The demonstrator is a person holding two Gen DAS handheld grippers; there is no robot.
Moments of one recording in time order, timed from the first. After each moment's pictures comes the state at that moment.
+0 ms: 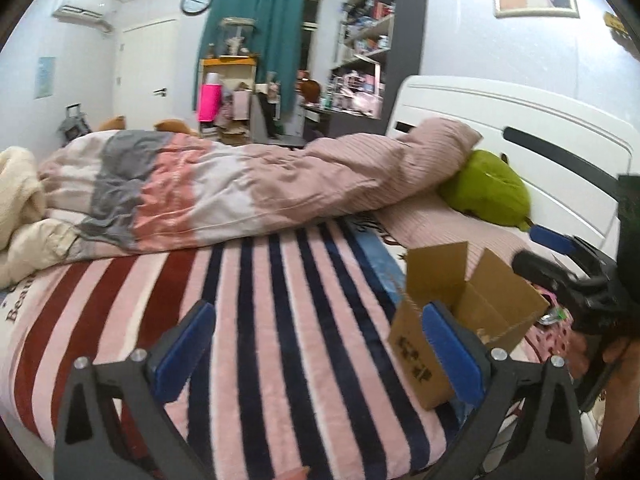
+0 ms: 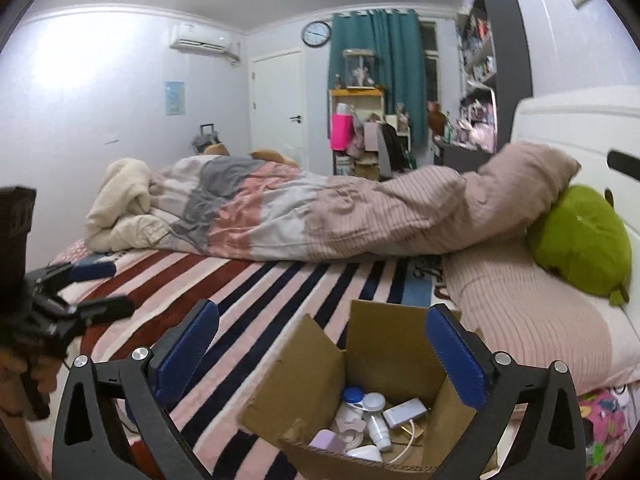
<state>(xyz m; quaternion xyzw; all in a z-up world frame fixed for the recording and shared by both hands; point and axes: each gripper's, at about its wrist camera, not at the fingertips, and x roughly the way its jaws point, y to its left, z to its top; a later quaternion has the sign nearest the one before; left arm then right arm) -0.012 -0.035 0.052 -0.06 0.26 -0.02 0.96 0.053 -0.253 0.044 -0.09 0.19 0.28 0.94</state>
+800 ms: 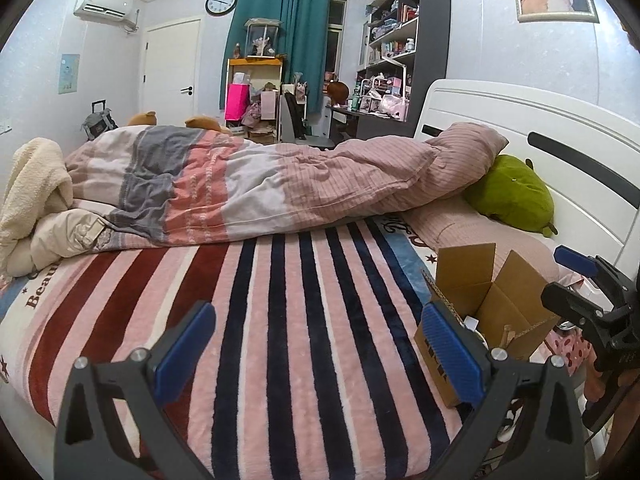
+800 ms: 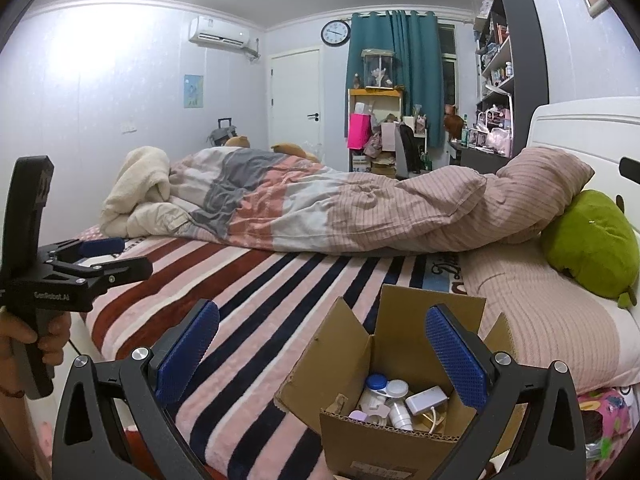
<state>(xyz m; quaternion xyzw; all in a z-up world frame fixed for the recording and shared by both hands) -0.027 -0.022 0.048 -0.06 0.26 0.03 0.96 0.026 -0.240 0.031 -0.10 0.19 0.31 0.93</state>
